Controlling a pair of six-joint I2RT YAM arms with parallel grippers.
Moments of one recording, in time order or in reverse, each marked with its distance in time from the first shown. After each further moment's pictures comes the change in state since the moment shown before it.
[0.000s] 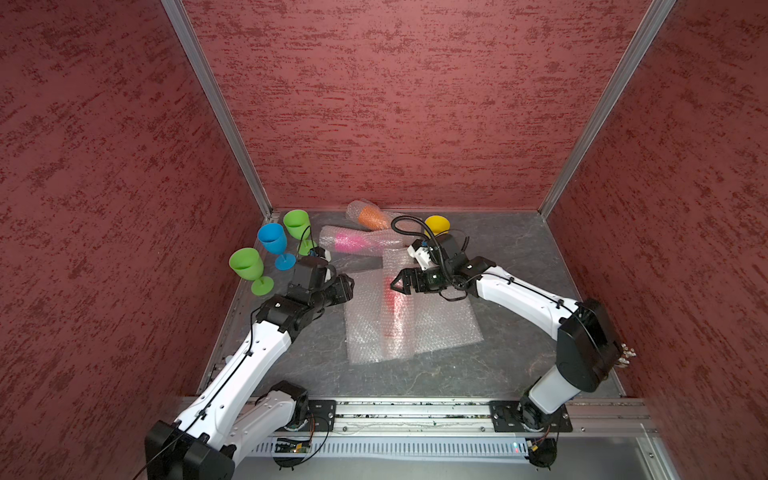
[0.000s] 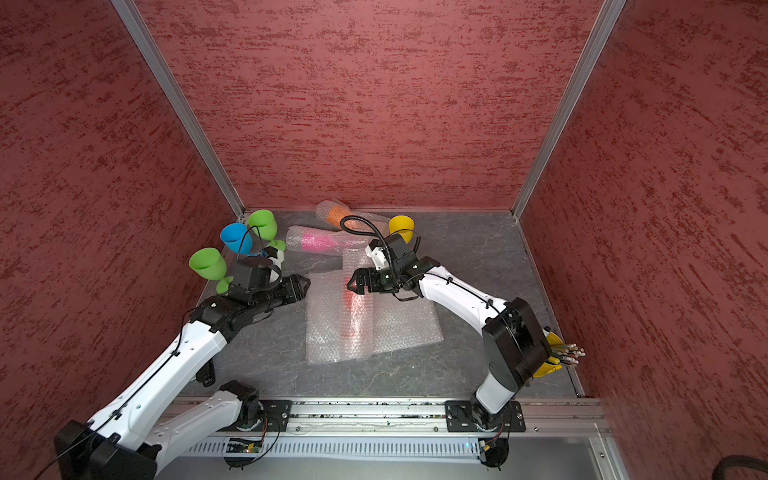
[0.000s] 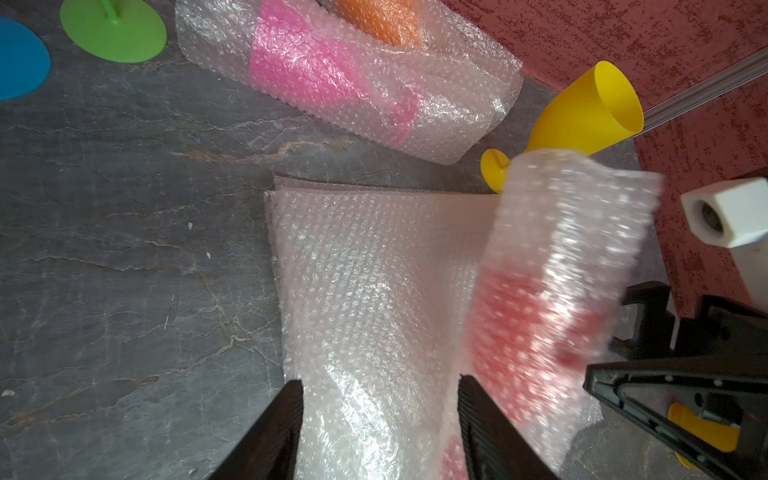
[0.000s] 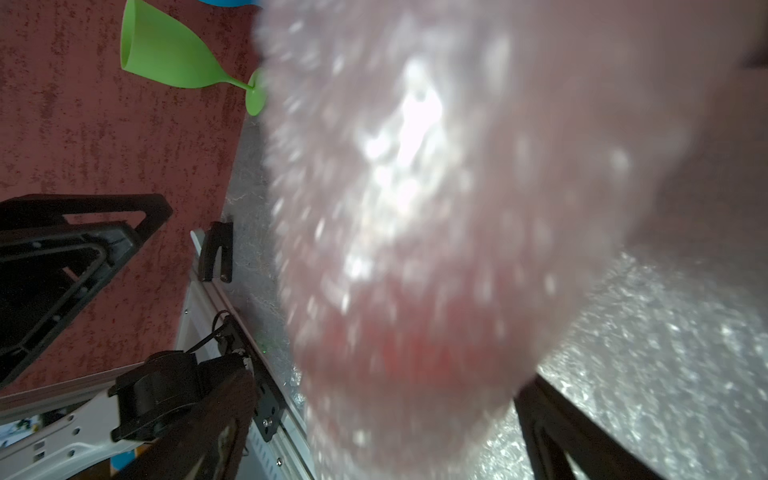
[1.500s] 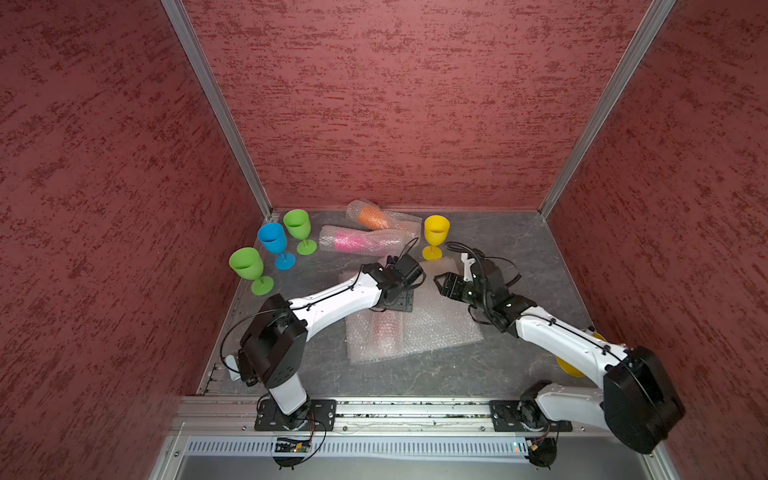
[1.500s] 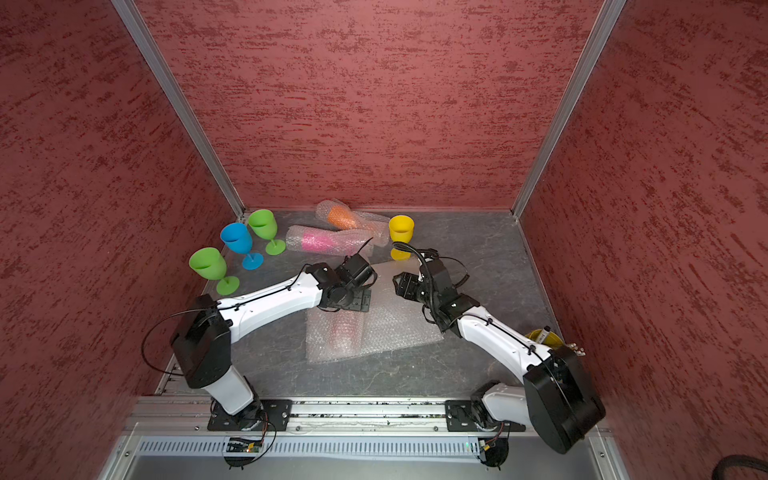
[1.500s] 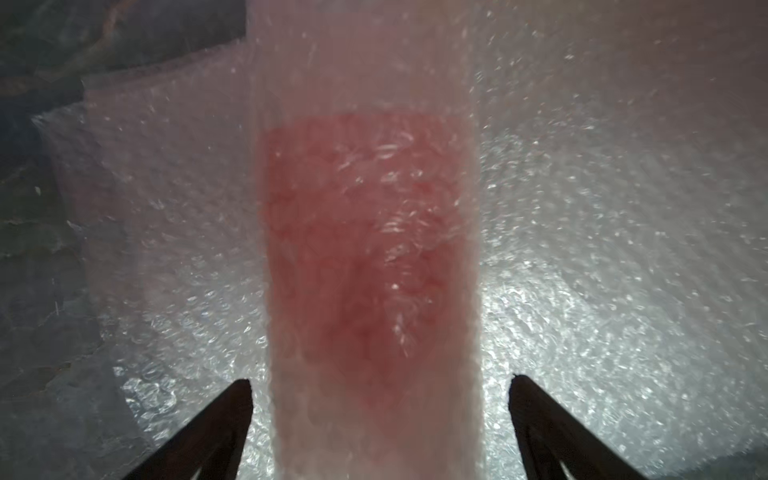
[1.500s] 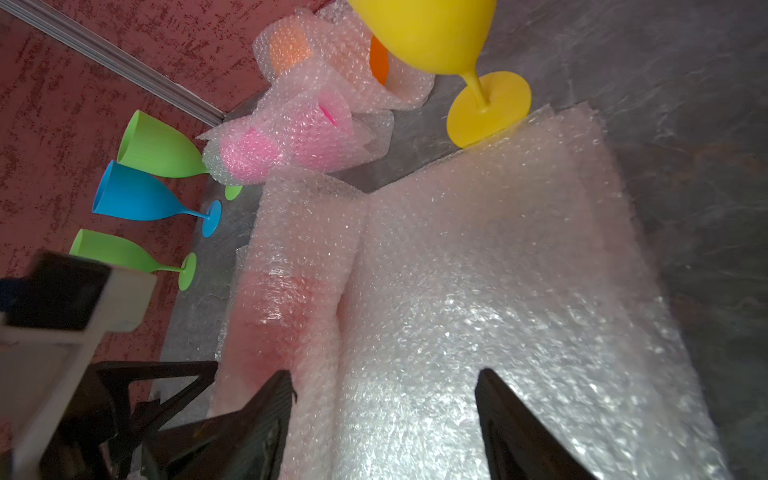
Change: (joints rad) left arm -0.446 0.739 0.441 -0.270 -0.296 -0.125; right arm -0.119 -0.380 -0.517 0.385 0.409 0.205
